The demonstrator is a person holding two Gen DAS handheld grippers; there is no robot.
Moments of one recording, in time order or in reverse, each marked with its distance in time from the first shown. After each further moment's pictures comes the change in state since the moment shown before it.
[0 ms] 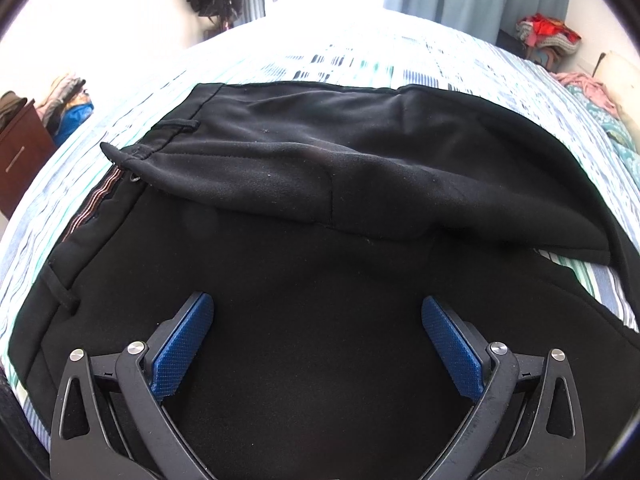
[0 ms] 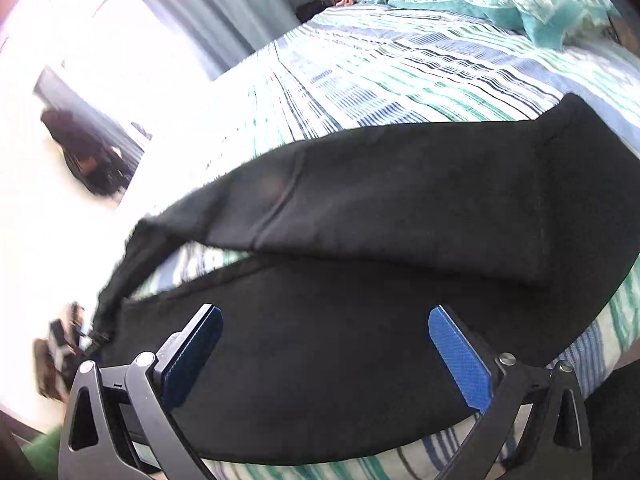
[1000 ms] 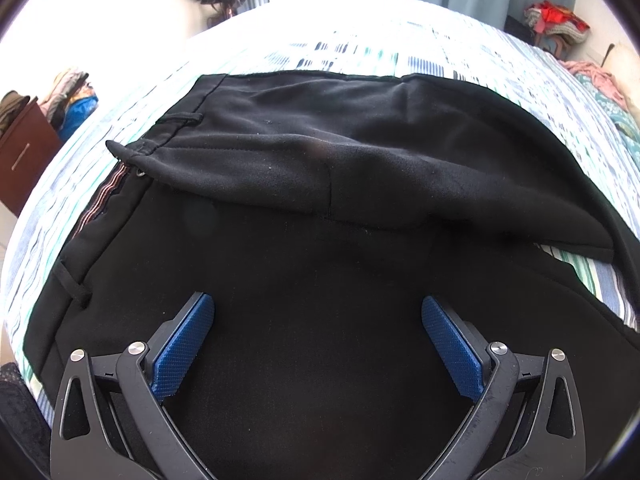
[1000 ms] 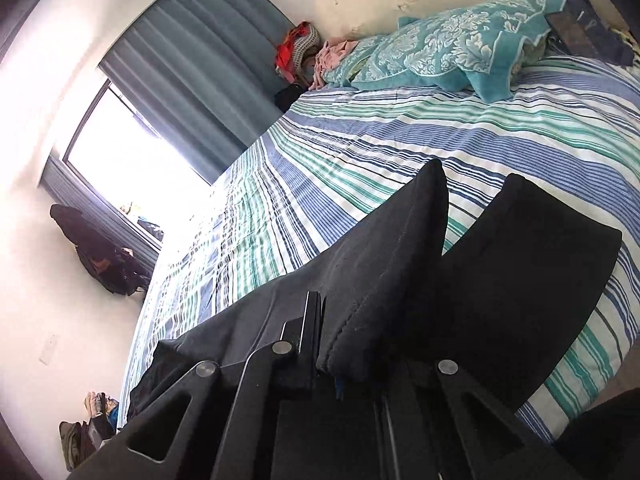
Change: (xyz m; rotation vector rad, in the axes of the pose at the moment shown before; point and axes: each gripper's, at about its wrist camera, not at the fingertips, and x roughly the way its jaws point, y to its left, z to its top) left arm -0.005 -0.003 0.011 0.000 0.102 0.035; right arm -0.061 -0.026 0.053 0.094 -0.297 0.013
